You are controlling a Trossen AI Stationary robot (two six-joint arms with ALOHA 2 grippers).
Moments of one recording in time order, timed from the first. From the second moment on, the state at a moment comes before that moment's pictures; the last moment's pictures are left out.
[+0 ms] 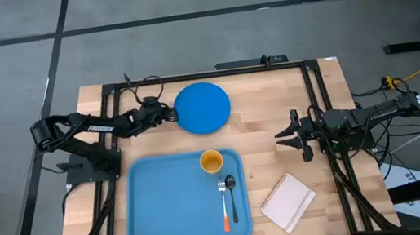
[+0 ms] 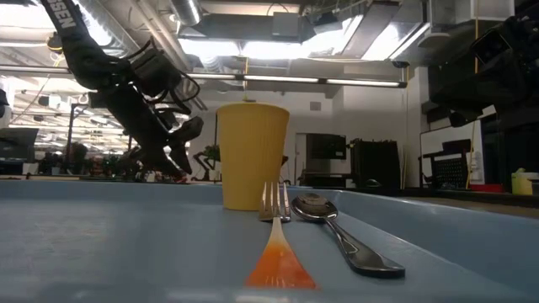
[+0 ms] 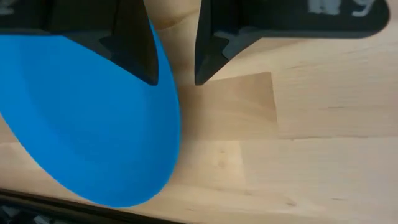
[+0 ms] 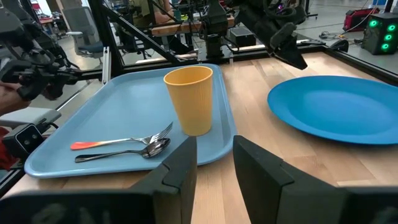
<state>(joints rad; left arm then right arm) 0.49 1.41 0.40 0.33 -0.32 -0.88 0.17 0.19 0.01 0.04 0.10 0.15</state>
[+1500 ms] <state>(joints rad) 0.49 1.66 0.55 0.93 -0.28 -0.59 0.17 0.19 0.01 0.04 0.10 0.15</state>
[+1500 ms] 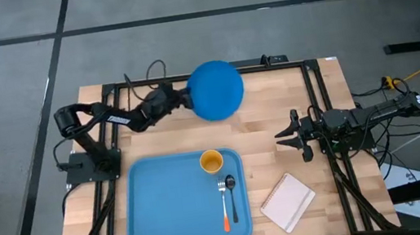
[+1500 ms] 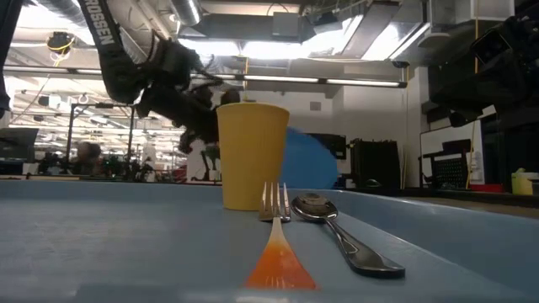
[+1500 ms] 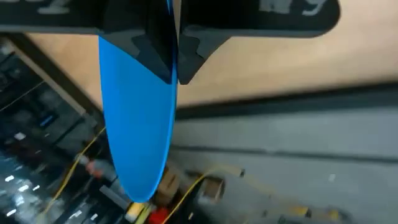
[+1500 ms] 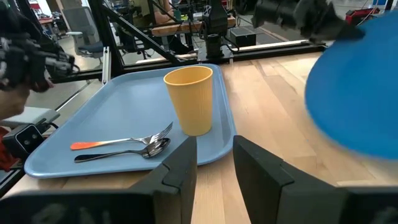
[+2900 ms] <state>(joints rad) -0.61 0.77 0.55 0.16 -0.89 -0.43 0.17 0.19 0.01 0.04 0.10 0.15</state>
